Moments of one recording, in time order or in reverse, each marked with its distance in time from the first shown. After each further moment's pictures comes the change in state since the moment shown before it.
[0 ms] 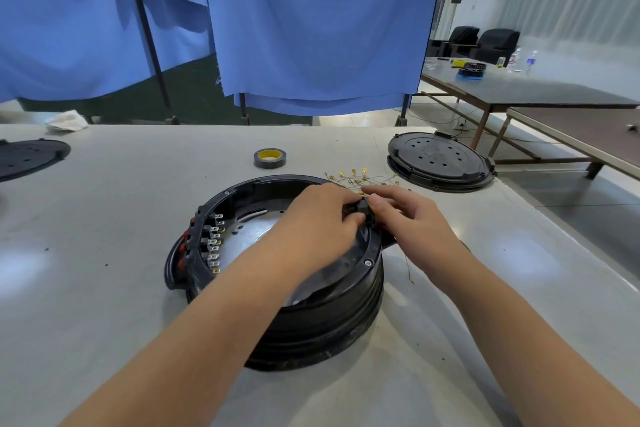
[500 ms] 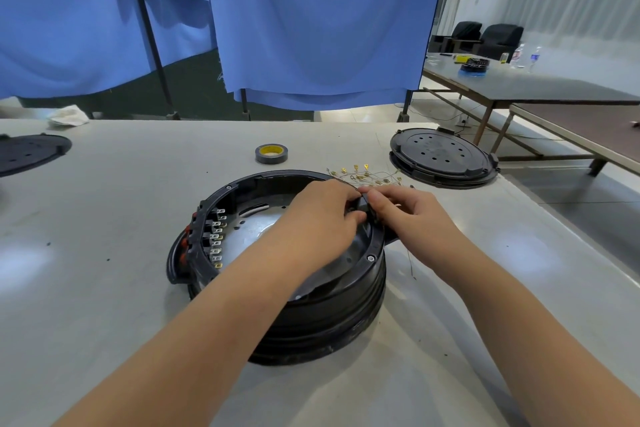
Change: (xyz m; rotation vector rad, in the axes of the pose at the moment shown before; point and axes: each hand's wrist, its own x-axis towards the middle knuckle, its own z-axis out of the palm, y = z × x) left_hand 0.002 0.000 0.002 0.007 -0.014 -0.034; right_hand 0.001 -0.007 0.000 -0.022 -0.070 -0.024
